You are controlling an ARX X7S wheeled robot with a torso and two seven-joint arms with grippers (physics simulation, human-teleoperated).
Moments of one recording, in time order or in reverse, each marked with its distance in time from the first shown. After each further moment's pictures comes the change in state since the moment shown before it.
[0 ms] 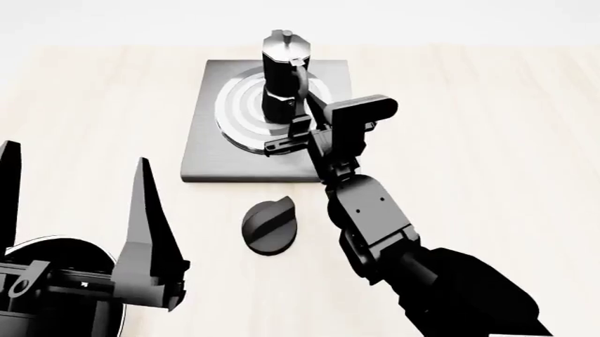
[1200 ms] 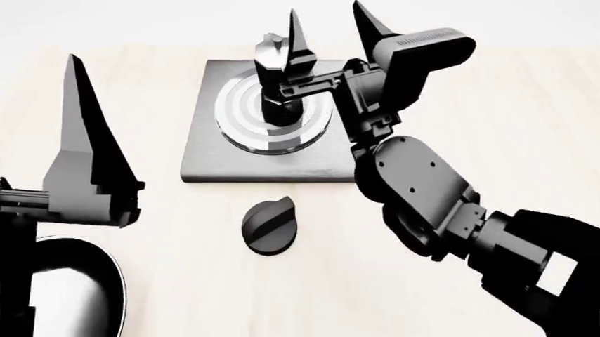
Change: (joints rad) left arm -0.326 -0.112 -0.105 0.059 -0.218 -0.255 -0.070; right arm 0.197 0.338 -0.037 -0.623 -0.172 -0.048 0.329
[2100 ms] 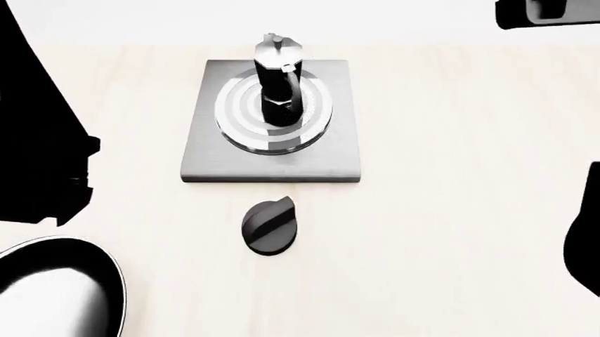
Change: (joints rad) left arm -0.357 -0.271 0.142 0.069 -0.094 0.044 -0.155; right arm 0.404 0.742 0.074 -1.139 -0.408 0.451 0.747
